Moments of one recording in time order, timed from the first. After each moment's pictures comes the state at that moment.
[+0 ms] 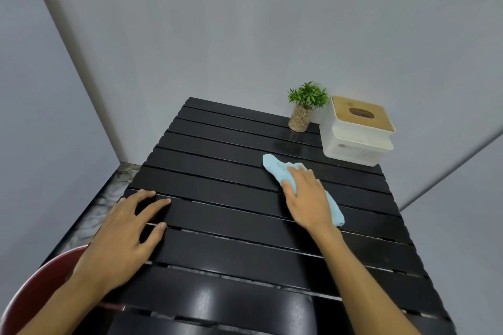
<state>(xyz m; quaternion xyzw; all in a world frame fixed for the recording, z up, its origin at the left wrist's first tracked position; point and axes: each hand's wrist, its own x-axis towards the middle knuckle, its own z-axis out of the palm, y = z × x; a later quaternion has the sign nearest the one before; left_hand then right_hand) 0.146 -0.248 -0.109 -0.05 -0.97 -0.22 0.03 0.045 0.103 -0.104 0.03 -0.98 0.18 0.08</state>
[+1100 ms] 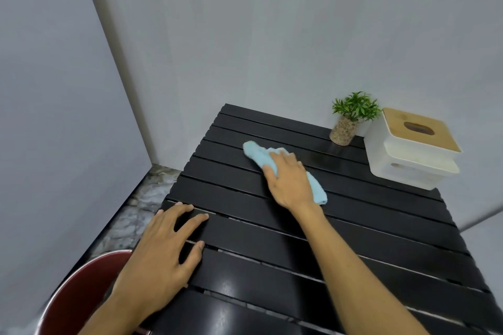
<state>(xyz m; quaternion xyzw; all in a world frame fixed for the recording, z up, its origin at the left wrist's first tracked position) 0.146 -0.246 -0.111 -0.06 -0.97 -0.23 0.05 -0.035 -0.011 -0.106 0.12 -0.98 0.17 0.06</state>
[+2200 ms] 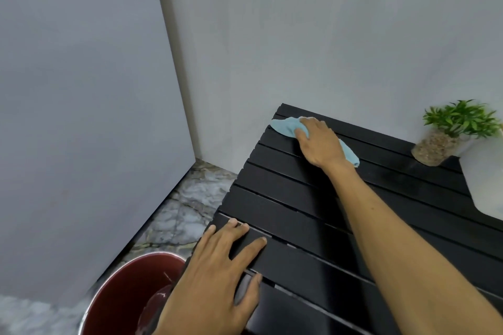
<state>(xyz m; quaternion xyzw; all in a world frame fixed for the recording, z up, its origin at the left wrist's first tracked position) 0.138 -0.249 -0.130 -0.07 -0.97 -0.22 0.09 -0.168 -0.090 -0.113 0.17 -0.96 0.20 0.05</state>
